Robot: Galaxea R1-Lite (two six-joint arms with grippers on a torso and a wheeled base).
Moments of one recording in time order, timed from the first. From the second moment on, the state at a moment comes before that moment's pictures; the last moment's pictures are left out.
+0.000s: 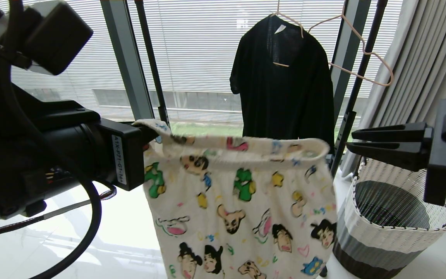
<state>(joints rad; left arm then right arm) -0.86 1.27 -1.06 0.04 0.41 -0.02 0.78 1.22 -1.08 0.11 0.07 -0.31</state>
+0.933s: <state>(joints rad) -0.25 1.06 -0.77 0.07 0.38 0.18 0.11 1.03 -0.79 0.06 -0.05 -0.36</state>
